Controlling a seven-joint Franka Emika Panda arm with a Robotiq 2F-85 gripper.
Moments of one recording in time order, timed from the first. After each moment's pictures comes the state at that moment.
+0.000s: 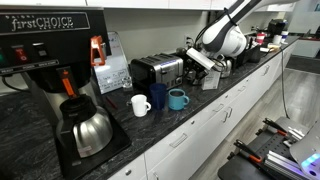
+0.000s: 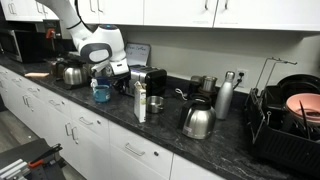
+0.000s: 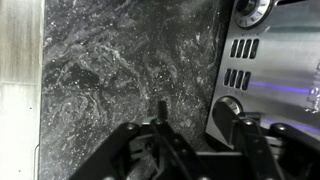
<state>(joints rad) 0.11 0.05 0.16 -2.48 0.53 2.93 0.97</state>
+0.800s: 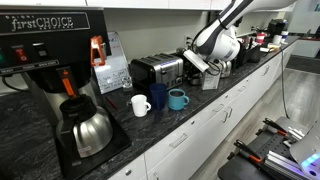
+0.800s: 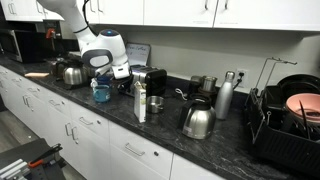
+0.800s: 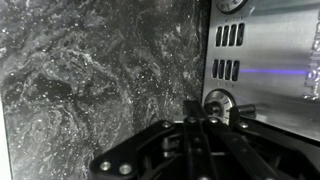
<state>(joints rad) 0.11 0.14 0.19 -2.43 0.68 3.04 0.94</state>
